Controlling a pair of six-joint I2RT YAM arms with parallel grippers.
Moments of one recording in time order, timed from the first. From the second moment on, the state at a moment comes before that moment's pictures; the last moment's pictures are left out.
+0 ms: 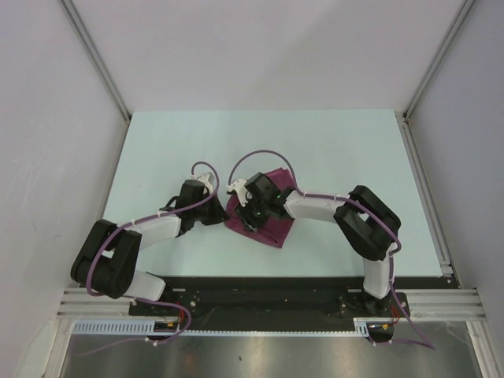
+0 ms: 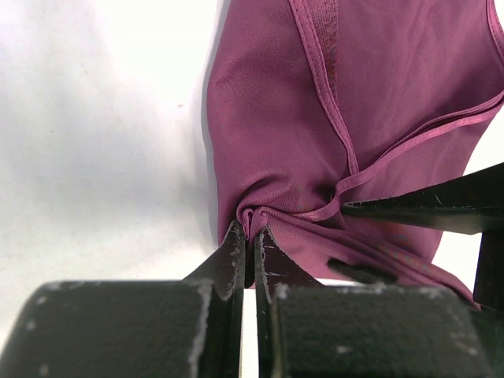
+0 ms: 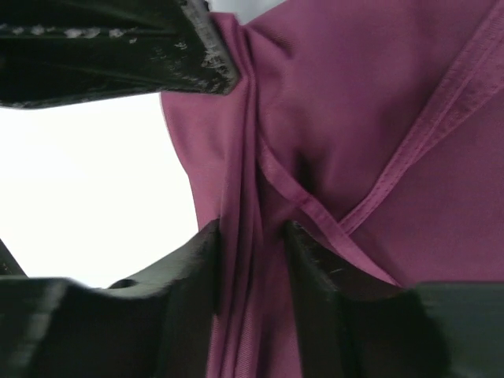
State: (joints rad) left arm -0.37 1.42 0.54 0.08 0.25 -0.54; right arm 0.89 1.92 1.21 -0.21 -0.23 -0.01
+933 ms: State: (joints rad) left arm -0.37 1.37 0.48 0.12 0.27 -0.57; right arm 0.81 1.99 1.27 -0.24 -0.45 -0.01
